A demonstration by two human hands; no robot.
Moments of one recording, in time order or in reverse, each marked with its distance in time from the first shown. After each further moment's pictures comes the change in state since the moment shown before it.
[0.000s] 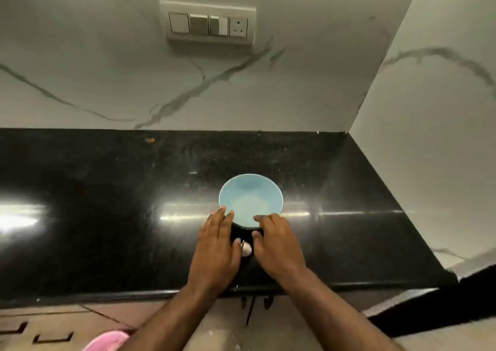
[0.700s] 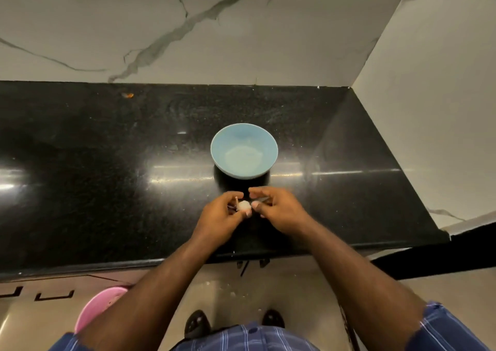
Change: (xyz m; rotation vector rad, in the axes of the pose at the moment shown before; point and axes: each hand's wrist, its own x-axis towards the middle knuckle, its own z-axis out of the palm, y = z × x) left_hand 0.024 -0.012 0.022 -0.452 -0.299 -0.318; right_hand 0.026 0.044 0.016 0.542 -0.350 0.216
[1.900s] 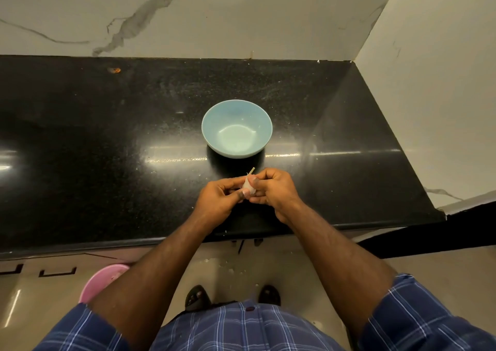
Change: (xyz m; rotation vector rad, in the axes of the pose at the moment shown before) left_hand -0.005 0.006 0.014 -0.422 -0.139 0.007; right_hand -0.004 0.006 0.008 0.597 0.135 0.258
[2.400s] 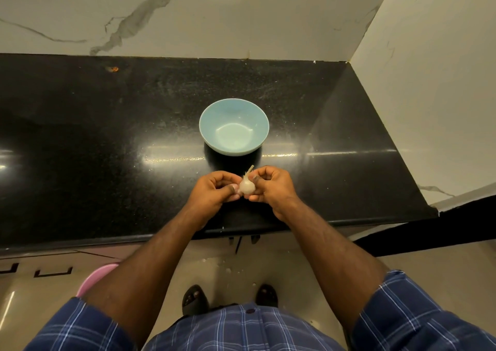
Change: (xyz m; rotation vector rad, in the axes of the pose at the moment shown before) left_hand 0.002 0.000 -0.008 -0.133 0.011 -0.095; right_hand -0.006 0.004 0.000 -0.015 0.025 -0.056
